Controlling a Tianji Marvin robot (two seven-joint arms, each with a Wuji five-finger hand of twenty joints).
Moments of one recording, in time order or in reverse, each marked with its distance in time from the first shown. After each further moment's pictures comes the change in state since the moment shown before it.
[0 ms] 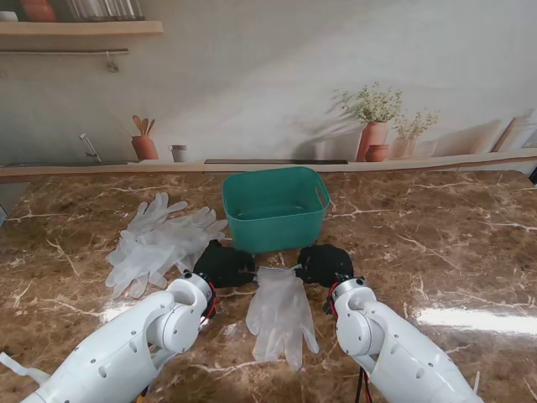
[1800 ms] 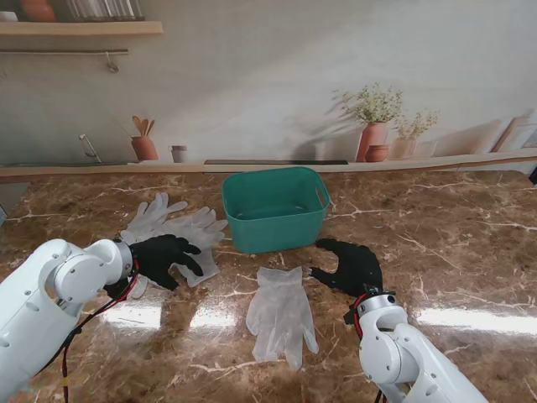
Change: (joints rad) left arm 0.058 0.173 -0.453 -0.169 0.018 -0.414 -0.786; right arm -0.295 0.030 0.265 -0.334 -0.105 0.008 -0.002; left_hand -0.025 -0.168 0.258 0.045 -0.224 -0.159 -0.347 -0.104 -0.654 -0.116 -0.228 -0.178 -0.527 -0.191 -0.416 -0.362 -0.052 -0.147 -0.884 -0.429; right_hand -0.101 0.124 -0.282 0.112 -0.316 0.077 -0.414 -0.001 -0.458 -0.006 -0.267 -0.344 -0.350 -0.021 -0.525 -0.322 -0.217 -0.111 -0.438 -0.213
